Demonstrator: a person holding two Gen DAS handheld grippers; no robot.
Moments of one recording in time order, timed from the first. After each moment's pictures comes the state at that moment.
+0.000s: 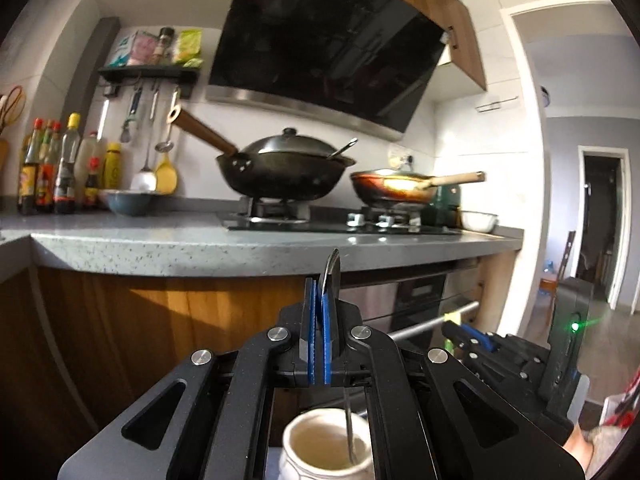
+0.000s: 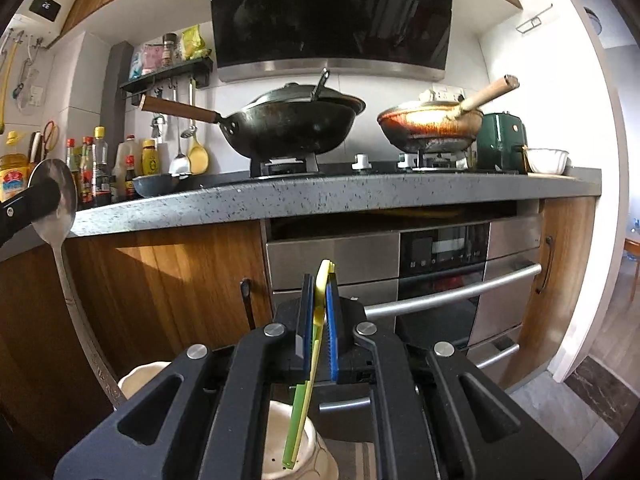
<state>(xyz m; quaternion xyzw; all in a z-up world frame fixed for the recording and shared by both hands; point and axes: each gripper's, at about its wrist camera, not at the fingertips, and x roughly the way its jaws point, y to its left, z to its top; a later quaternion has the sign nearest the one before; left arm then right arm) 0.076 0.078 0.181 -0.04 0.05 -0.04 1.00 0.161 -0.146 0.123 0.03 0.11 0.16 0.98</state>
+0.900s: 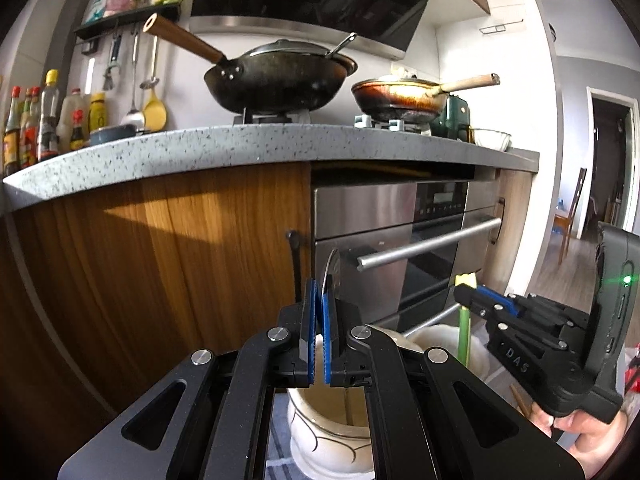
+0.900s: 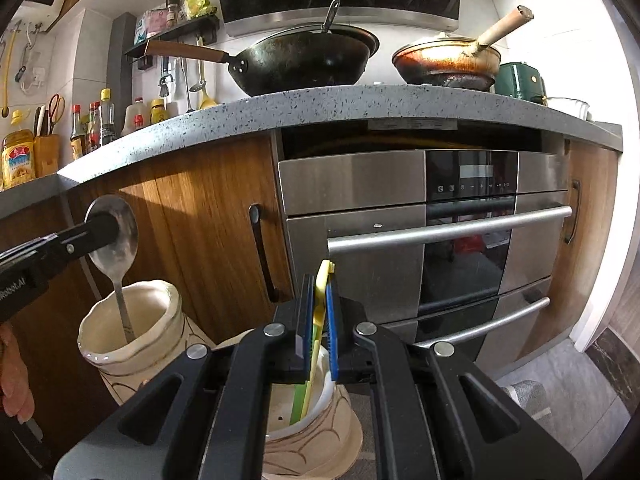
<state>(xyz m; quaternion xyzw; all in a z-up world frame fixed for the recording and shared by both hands) 0.121 0.067 0.098 0.01 0.16 -0.04 0.99 0.169 -0.139 0.053 0.03 0.17 0.20 0.96</state>
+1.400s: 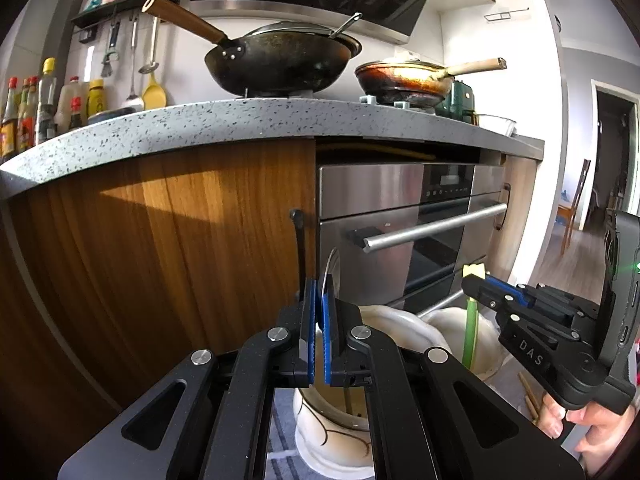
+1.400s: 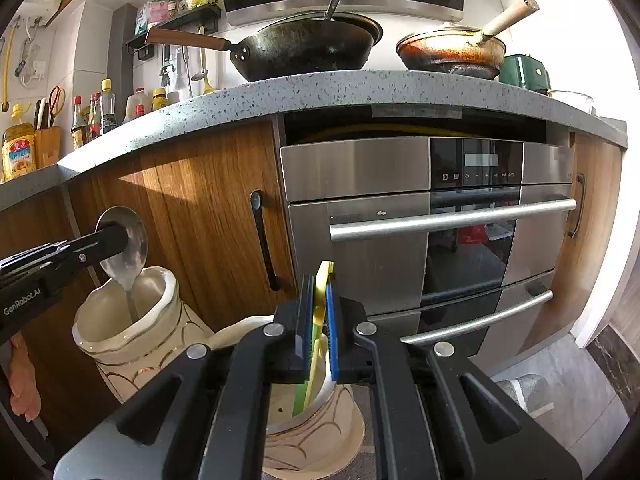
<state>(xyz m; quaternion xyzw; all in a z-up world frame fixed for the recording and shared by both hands) 0.128 0.069 0.086 0.01 0.19 -0.03 0.98 0.175 -0.136 0.047 0.03 0.19 0.21 0.96</state>
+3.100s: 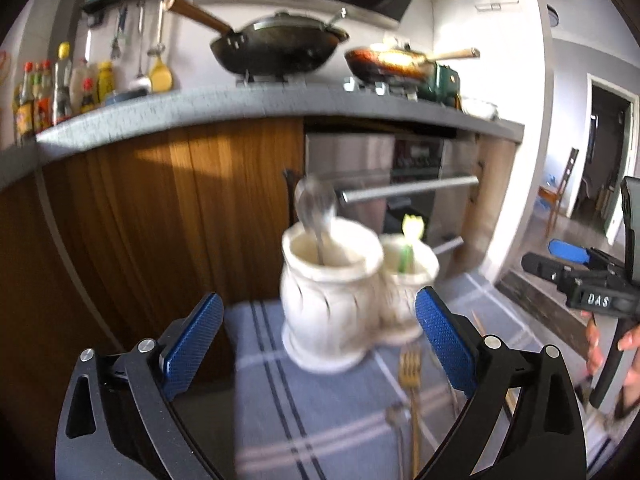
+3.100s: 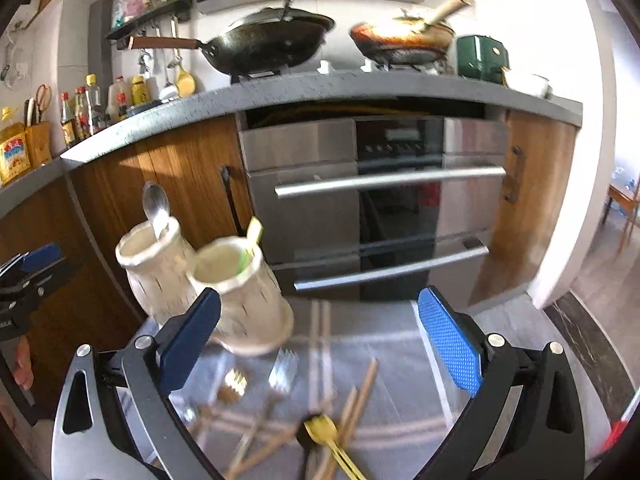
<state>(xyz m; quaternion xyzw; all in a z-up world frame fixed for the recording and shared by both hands) 0.026 0.065 0.087 -0.01 0.25 -0.05 0.97 0.076 -0.233 0.073 0.03 0.28 0.14 0.95</state>
